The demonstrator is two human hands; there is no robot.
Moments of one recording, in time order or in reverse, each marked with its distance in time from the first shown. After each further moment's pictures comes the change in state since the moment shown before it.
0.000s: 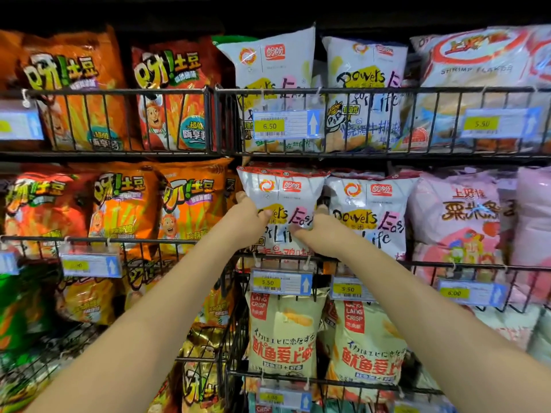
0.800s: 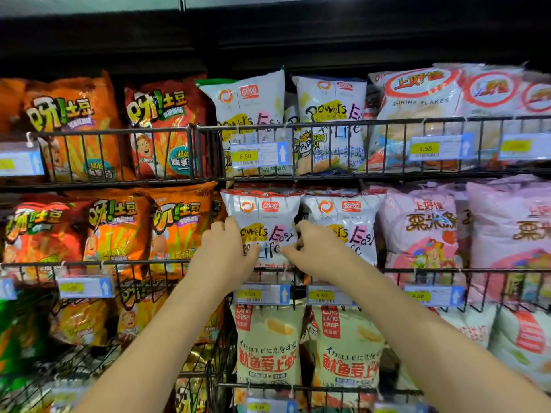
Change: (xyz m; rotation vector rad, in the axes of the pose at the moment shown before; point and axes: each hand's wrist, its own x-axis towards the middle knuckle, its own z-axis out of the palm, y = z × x) left_hand -0.081 0.019 -0.006 0.335 0.187 0.120; right_hand -0.055 0.001 -0.030 -0.142 0.105 -0.156
